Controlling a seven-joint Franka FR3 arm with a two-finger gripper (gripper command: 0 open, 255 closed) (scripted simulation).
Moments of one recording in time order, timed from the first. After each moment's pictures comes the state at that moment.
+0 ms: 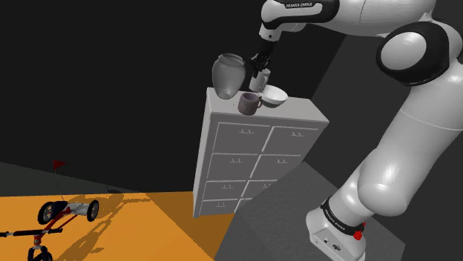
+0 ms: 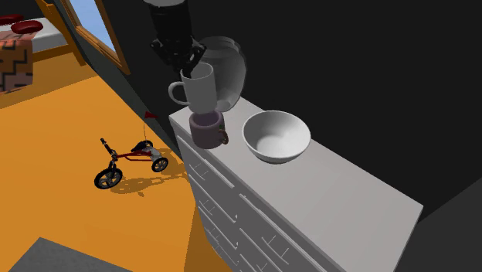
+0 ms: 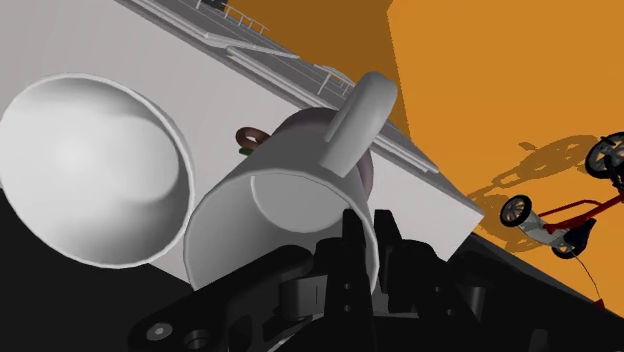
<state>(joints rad) 0.16 0.17 -0.31 -1.67 0.05 1.86 -0.16</state>
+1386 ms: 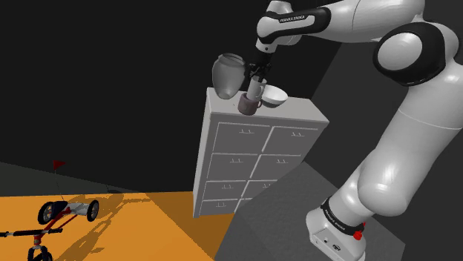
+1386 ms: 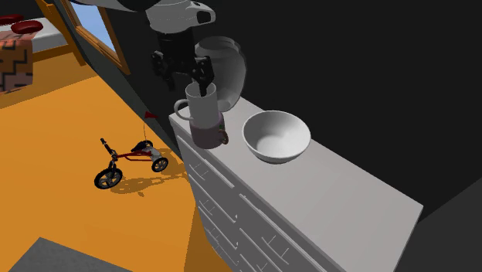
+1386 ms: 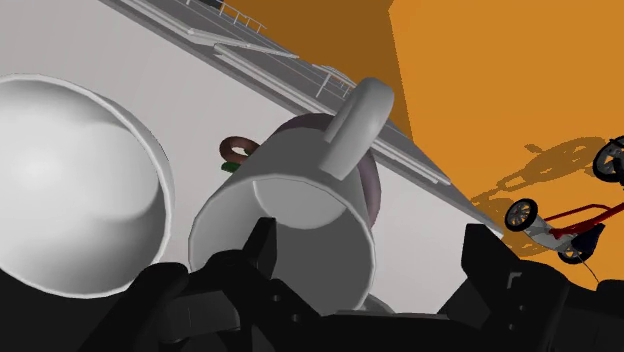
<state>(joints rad) 0.16 0.18 -0.31 -1.77 0.06 1.97 -0.17</state>
